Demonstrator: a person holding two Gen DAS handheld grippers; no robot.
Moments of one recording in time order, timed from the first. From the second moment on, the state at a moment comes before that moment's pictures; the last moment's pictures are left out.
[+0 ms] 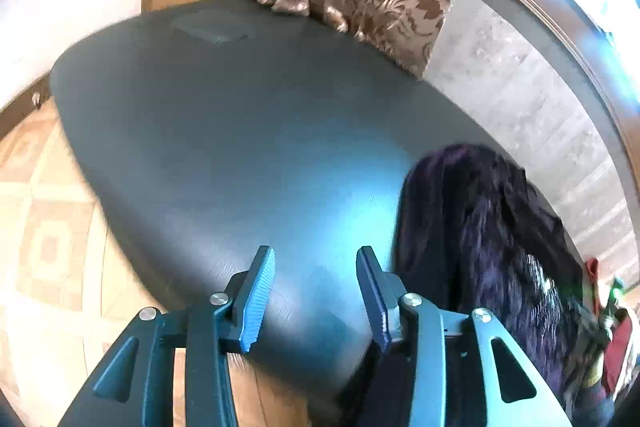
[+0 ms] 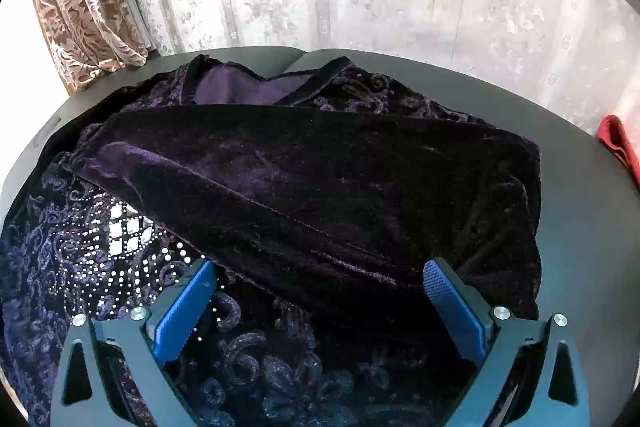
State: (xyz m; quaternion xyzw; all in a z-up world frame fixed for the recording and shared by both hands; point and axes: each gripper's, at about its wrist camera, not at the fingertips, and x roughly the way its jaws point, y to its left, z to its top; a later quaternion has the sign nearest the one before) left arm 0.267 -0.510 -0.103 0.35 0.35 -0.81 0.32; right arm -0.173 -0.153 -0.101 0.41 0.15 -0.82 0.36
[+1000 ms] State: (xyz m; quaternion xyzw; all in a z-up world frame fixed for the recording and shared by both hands) left arm 0.238 -0.478 -0.111 0.37 0.35 -0.84 0.19; right arm -0.176 -0.156 -0.101 0.41 0.15 -0.83 0.36
